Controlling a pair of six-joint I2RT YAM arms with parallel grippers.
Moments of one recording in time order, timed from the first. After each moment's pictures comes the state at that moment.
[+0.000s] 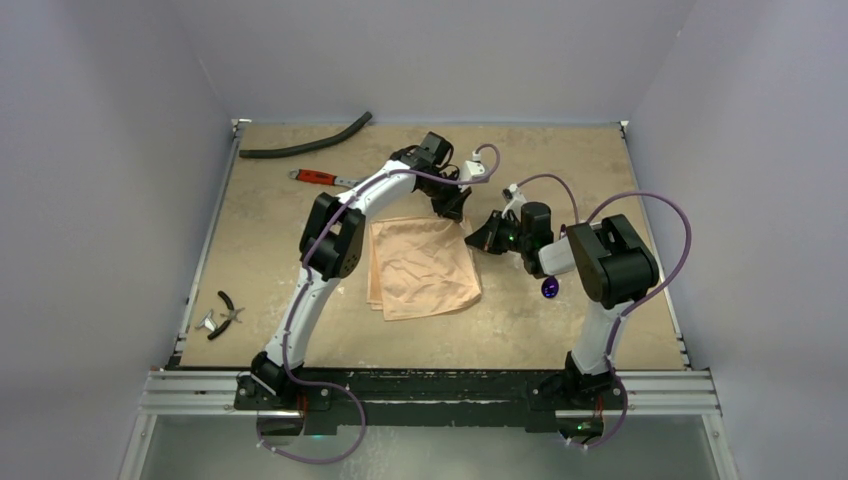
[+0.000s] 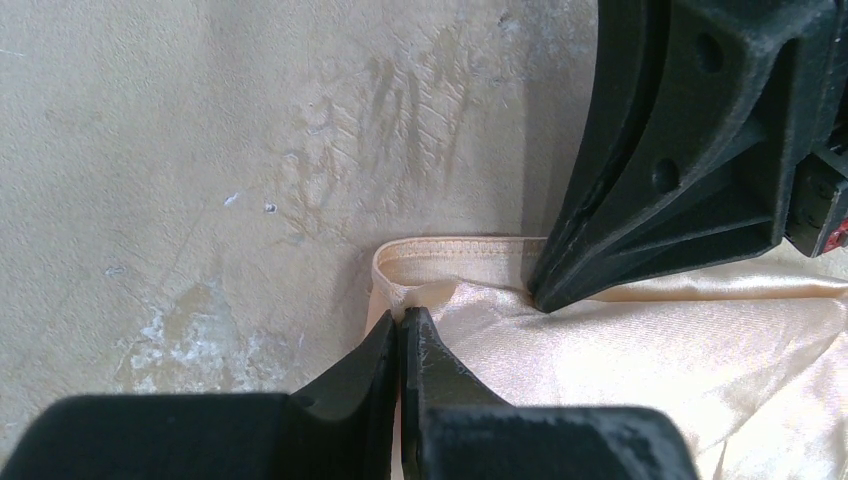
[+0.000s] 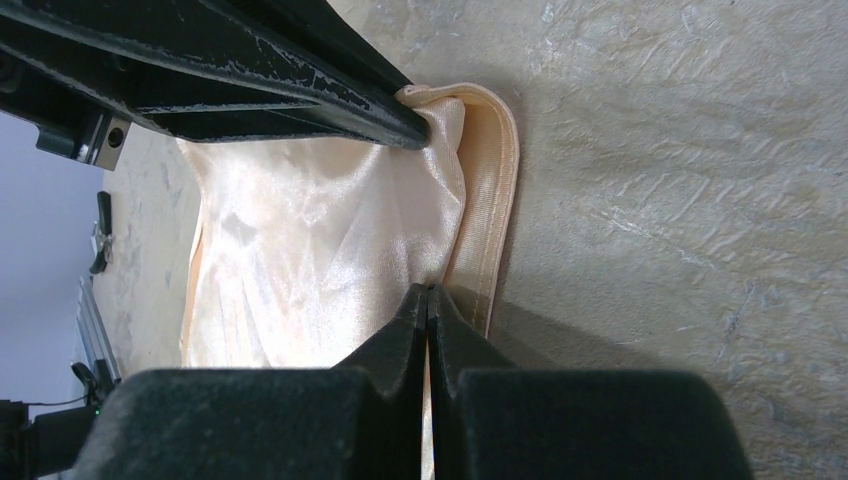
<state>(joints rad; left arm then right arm) -0.58 2.49 2.17 -0.72 0.65 0.52 0.25 1.90 0.67 0.71 -0.58 0.59</state>
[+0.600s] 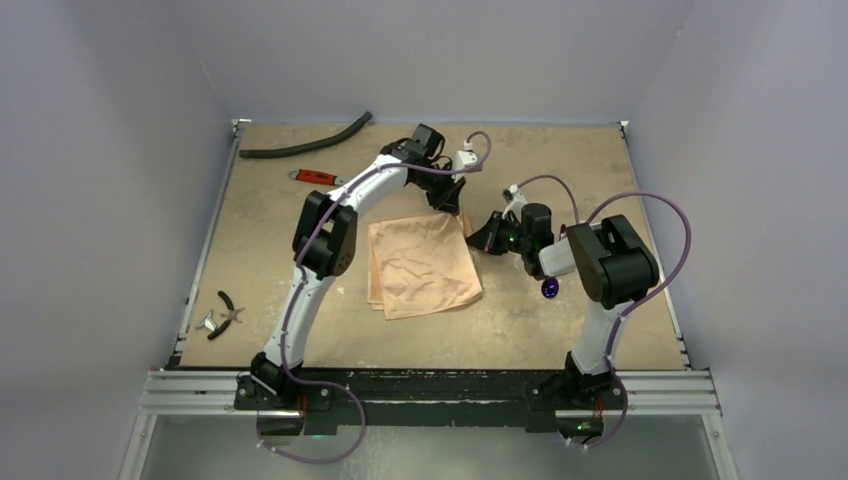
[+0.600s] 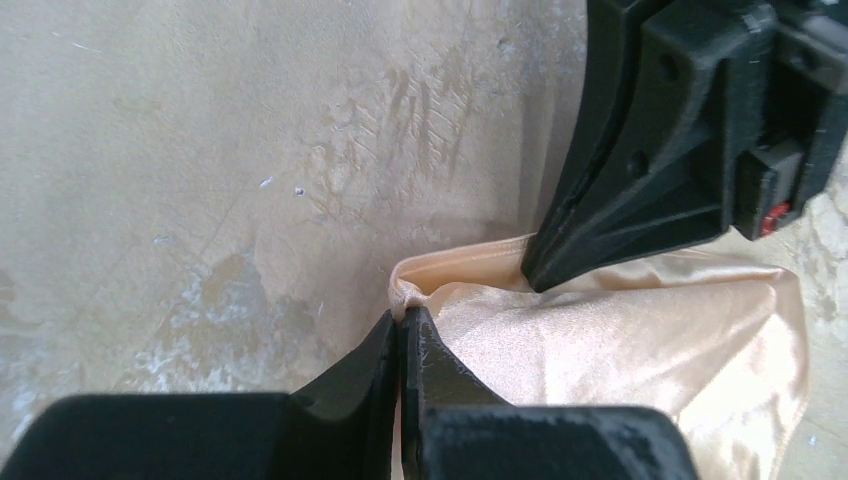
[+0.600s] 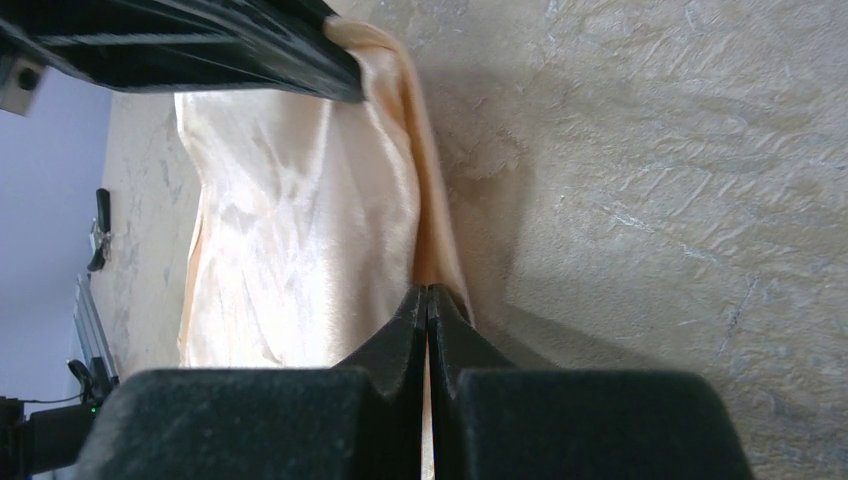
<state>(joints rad) -0.54 2.47 2.17 -0.72 0.69 0.47 0.25 1.90 0.66 0.73 -0.58 0.58</state>
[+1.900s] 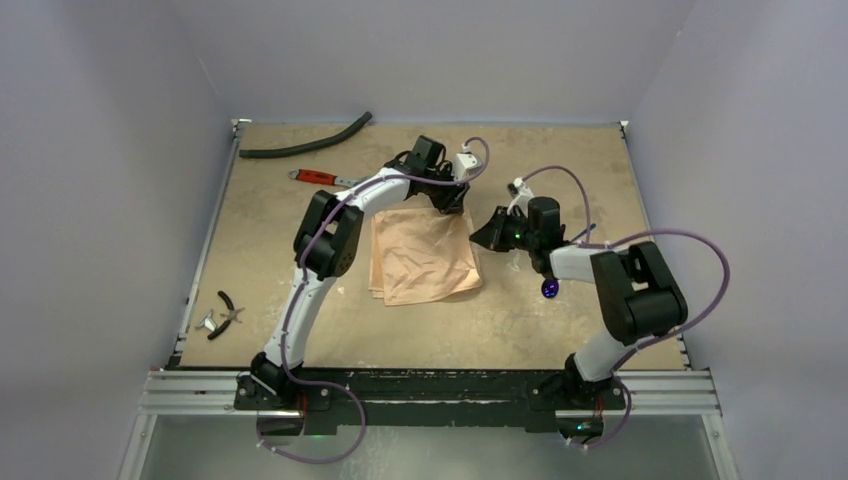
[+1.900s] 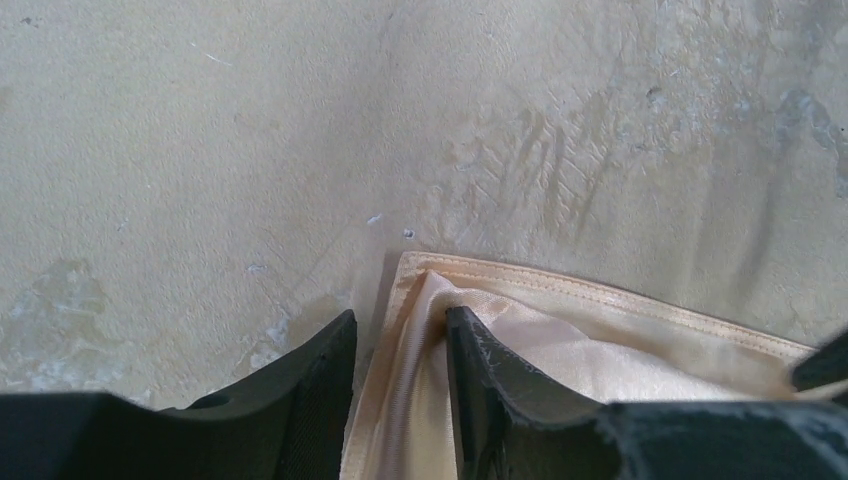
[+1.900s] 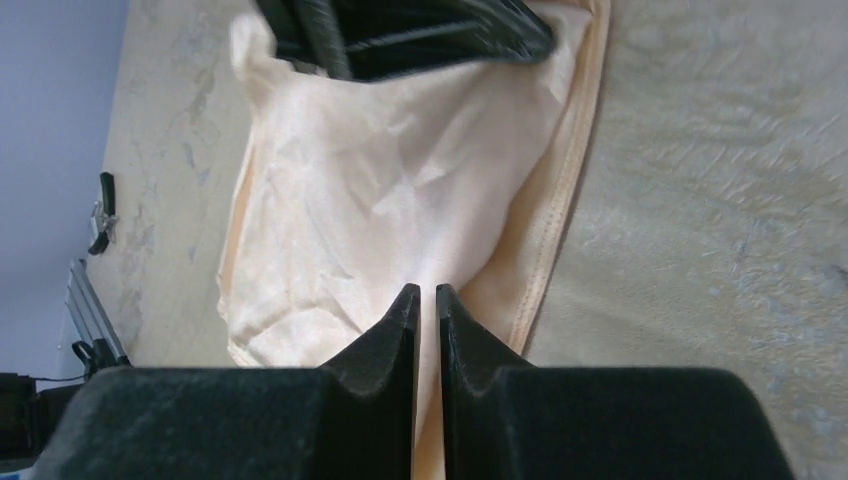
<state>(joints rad) -0.55 2.46 2.00 -0.36 0.56 0.36 0.26 1.70 0.64 0.52 -0.56 0.53</state>
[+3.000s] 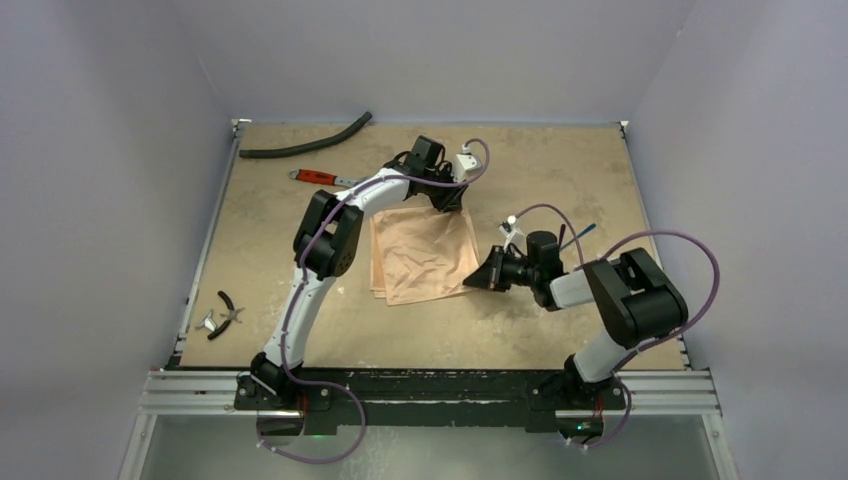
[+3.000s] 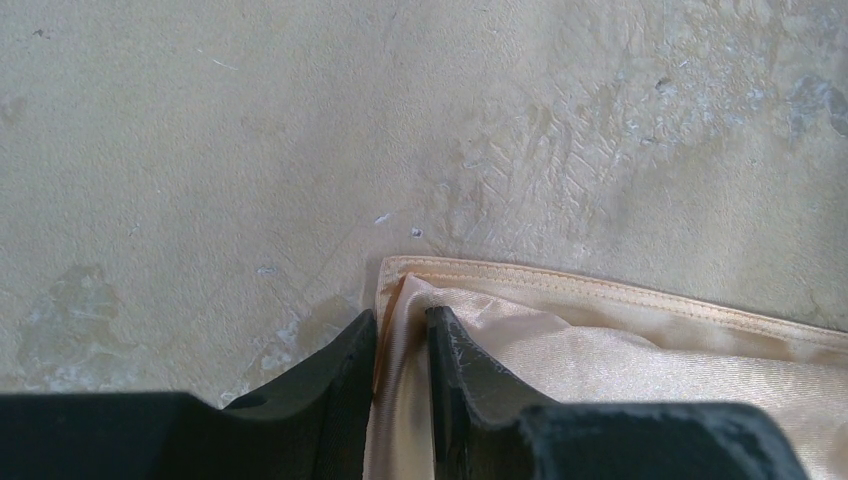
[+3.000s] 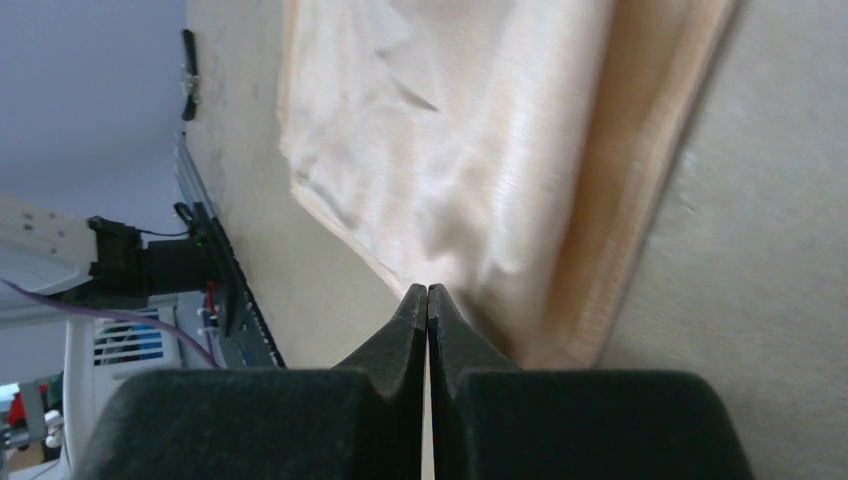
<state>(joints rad) -0.54 2.46 1.98 -0.35 0.56 0.40 0.30 1.66 0.37 0.68 -0.74 0.66</state>
